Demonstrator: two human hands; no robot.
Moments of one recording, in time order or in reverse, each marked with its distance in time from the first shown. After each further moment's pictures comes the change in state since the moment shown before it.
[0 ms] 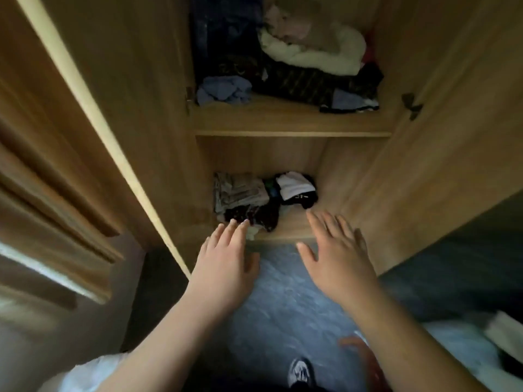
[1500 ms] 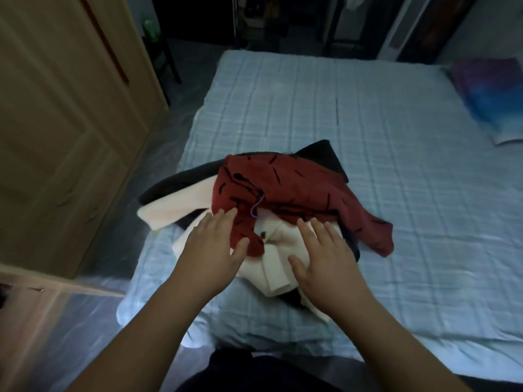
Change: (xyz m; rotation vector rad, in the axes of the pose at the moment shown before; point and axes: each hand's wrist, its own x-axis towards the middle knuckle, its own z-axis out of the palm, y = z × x) left_hand -0.240 0.636 0.373 0.119 -0.633 1.225; right_hand -0.587 0.483 0.057 0.325 0.241 1.304
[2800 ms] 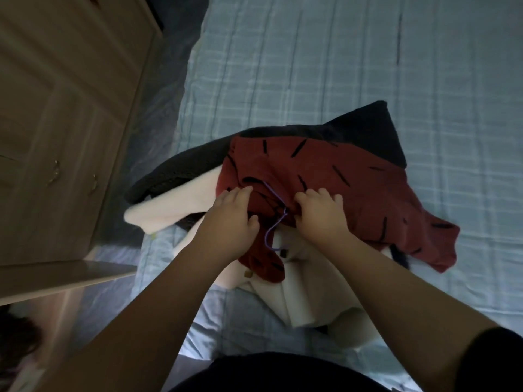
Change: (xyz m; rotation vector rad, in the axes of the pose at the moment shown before) left_hand 0.233 -0.060 0.064 -0.041 -0.243 -0.143; right_hand 0.307 0.041 0.122 -0.158 -0.182 -0.071
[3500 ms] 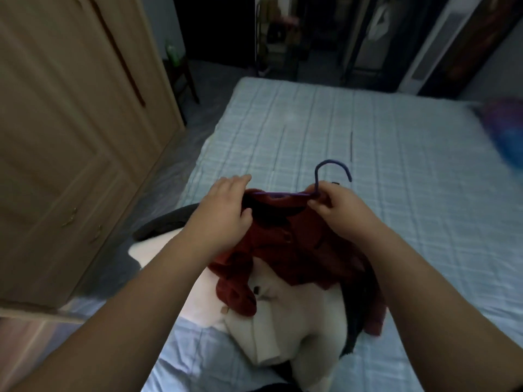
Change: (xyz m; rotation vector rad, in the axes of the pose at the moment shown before) left_hand -0.086 0.106 -0.108 0.003 0.400 0.232; right_hand -0.097 0.056 -0.212 0.472 0.271 -0.189
